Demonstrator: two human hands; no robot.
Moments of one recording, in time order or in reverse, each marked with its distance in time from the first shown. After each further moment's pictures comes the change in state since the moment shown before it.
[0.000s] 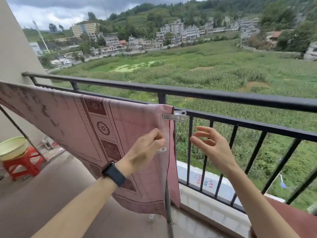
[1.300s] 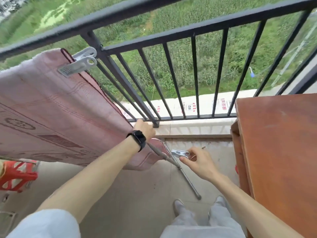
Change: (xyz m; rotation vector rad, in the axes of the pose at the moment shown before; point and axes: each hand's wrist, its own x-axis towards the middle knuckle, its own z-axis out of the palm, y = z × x) left_hand 0.051 -0.140 0.172 1.770 -1.041 0.186; right_hand -0.192 0.228 0.061 -0.264 0.003 0.641
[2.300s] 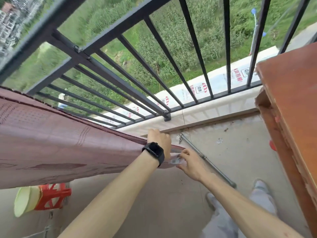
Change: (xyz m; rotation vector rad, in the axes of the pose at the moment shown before) left_hand 0.057 0.037 0.039 -0.049 -0.020 -0.030; right_hand 0.087 0.055 0.170 -0.025 -0.034 -0.113
